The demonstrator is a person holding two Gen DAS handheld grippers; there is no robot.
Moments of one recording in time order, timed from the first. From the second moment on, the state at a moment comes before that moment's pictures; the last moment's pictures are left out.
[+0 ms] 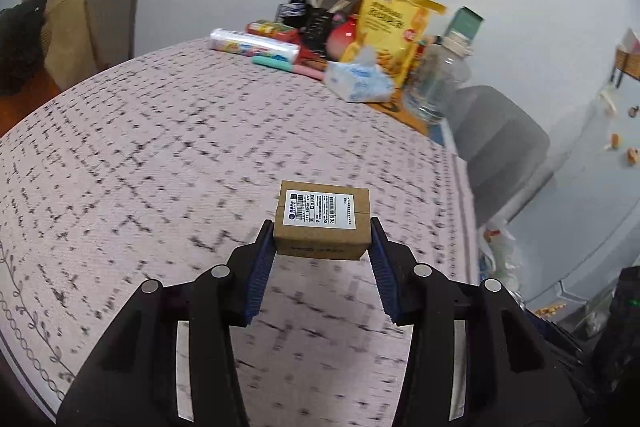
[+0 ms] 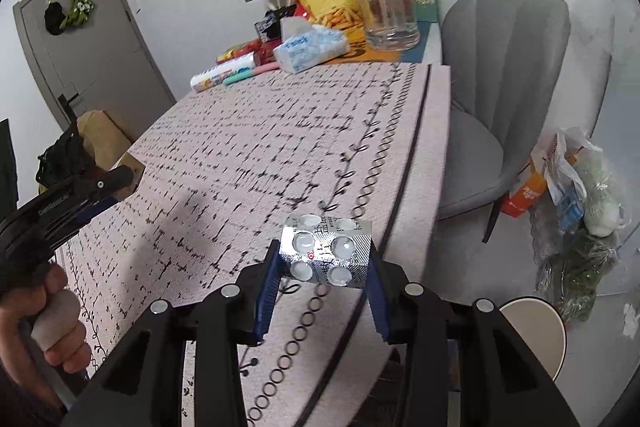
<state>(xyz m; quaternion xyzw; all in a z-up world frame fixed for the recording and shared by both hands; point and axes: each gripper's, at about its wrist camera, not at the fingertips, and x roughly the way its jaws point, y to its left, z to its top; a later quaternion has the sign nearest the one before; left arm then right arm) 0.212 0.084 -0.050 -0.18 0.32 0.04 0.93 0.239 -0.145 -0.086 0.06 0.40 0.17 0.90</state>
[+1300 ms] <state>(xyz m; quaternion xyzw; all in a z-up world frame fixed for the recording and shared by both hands) 0.258 -0.174 -0.111 -0.08 0.42 -0.15 0.89 0.207 -0.390 -0.165 0.16 0.44 -0.03 0.88</state>
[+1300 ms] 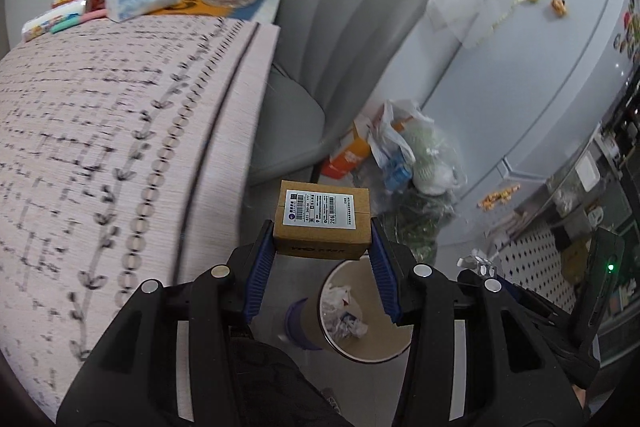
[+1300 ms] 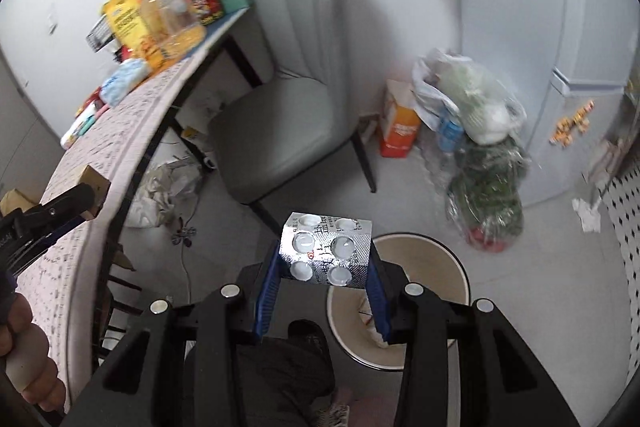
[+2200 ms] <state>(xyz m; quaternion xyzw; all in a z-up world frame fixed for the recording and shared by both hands) 0.264 -0.250 -0.168 -0.03 0.49 -0.17 0.85 0.208 -0.478 -0.227 0.24 0.43 -0.06 0.87</state>
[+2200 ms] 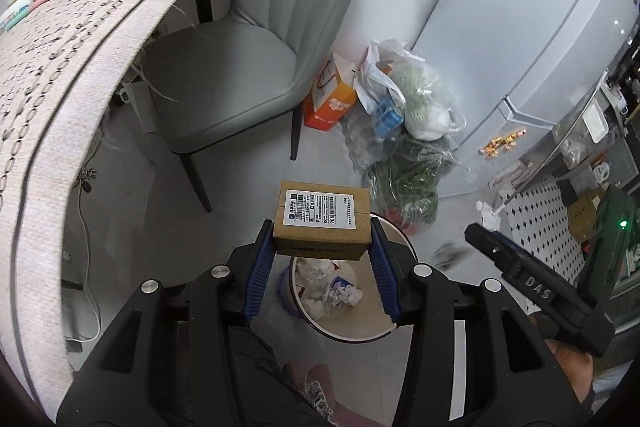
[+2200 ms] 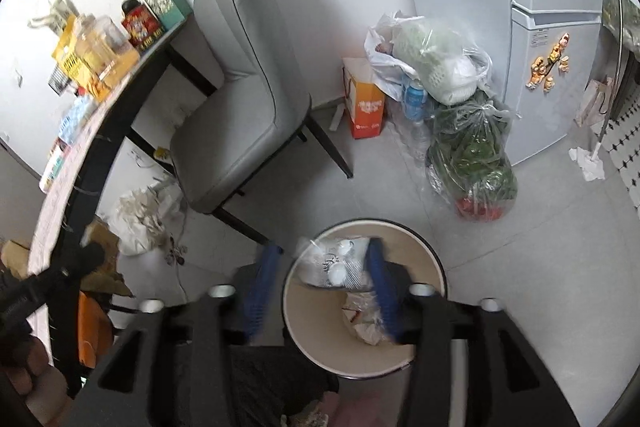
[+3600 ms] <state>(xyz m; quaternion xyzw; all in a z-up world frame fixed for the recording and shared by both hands) 0.251 -0.237 -0.105 -0.08 0.44 -0.19 0.87 0.166 -0.478 -0.141 0.21 0.39 -0.09 0.89</state>
